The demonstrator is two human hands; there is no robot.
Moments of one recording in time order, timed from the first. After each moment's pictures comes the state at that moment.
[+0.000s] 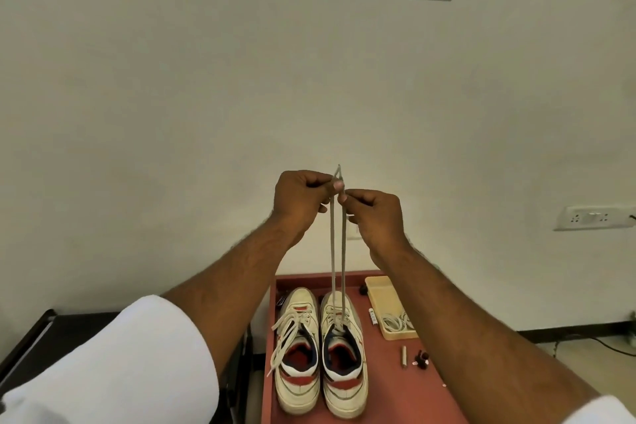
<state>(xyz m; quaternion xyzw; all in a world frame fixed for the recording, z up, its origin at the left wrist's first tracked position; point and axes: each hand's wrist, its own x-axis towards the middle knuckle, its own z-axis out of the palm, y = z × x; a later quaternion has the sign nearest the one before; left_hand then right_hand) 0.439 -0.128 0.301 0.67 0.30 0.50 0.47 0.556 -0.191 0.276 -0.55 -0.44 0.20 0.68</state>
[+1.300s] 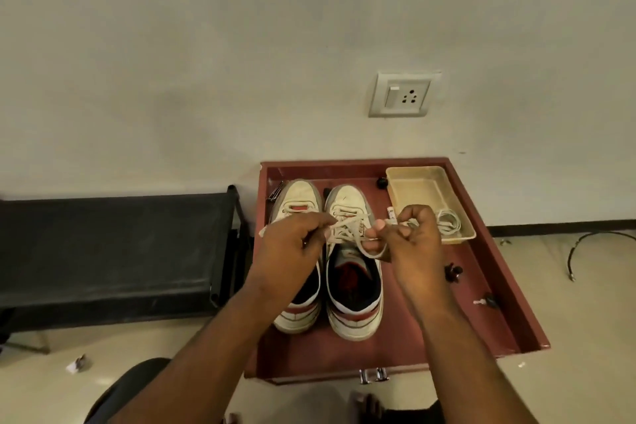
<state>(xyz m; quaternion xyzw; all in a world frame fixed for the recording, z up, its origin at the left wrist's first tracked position) 0.431 -0.118 0.050 0.77 0.41 0.31 0.37 0.596 -0.187 0.047 -0.65 -0.27 0.35 0.62</state>
